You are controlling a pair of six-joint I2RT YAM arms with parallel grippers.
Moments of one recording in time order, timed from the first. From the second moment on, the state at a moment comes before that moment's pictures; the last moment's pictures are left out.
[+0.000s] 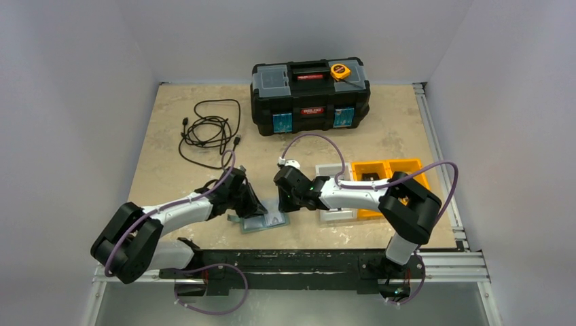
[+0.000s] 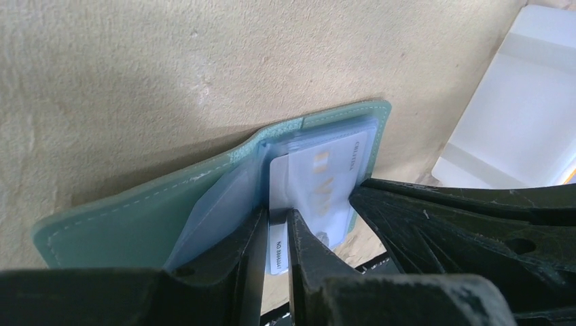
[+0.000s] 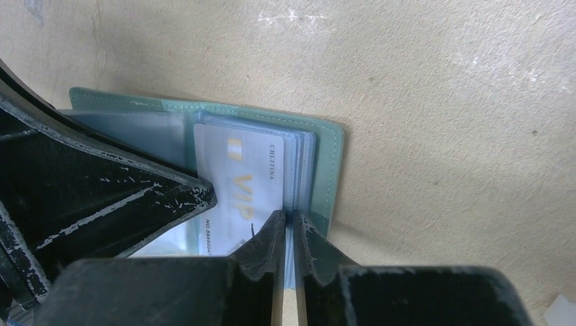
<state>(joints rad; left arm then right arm) -0.58 1.28 0.44 -0.13 0.23 -1.04 1.03 1.71 0.97 -0.22 0.10 0.78</state>
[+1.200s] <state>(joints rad) -0.54 1.19 0.30 0.05 0.28 -1.09 1.06 1.73 0.99 -0.23 0.16 0.79</state>
